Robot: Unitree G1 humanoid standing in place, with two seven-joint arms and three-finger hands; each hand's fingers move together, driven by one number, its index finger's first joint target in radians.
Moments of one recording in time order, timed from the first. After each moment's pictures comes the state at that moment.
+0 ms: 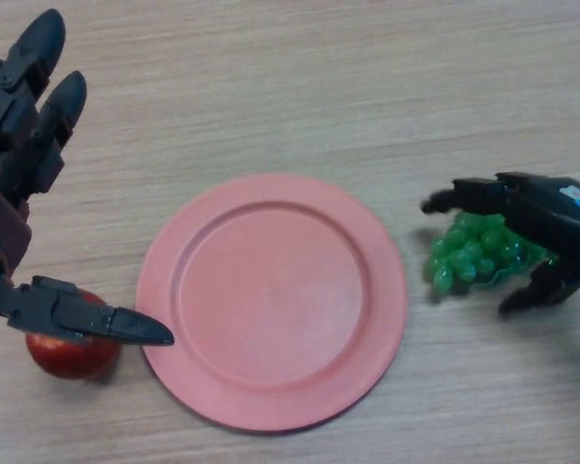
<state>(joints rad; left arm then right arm) -0.01 0.29 0.30 -0.71 -0.25 0.34 -0.28 -0.51 -0.46 -0.04 0.60 -0.73 -0.56 0.32</state>
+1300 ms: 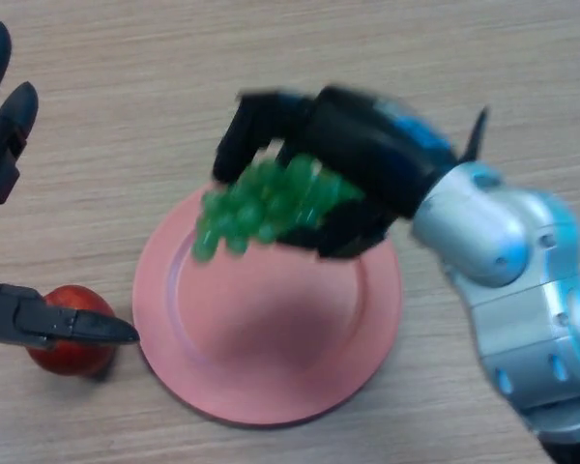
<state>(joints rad) 0.03 0.29 0.37 -0.69 -0.26 0.33 -0.28 -0.60 -0.20 0.51 -0.41 -0.59 0.59 0.54</state>
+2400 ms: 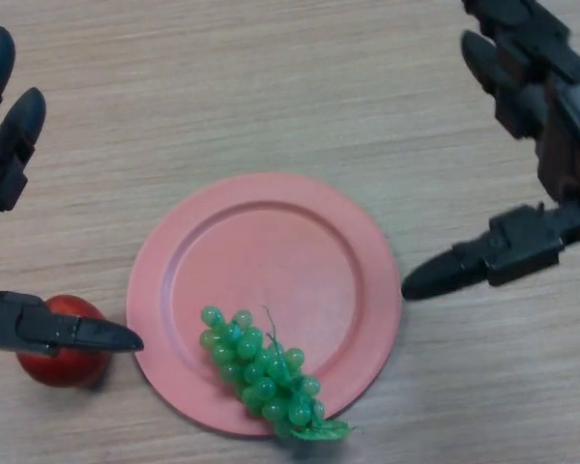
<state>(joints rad) 0.04 0.27 0.37 -0.70 -0.29 0.32 -0.28 -0.27 -0.22 0.00 -0.83 -0.03 0.81 0.26</state>
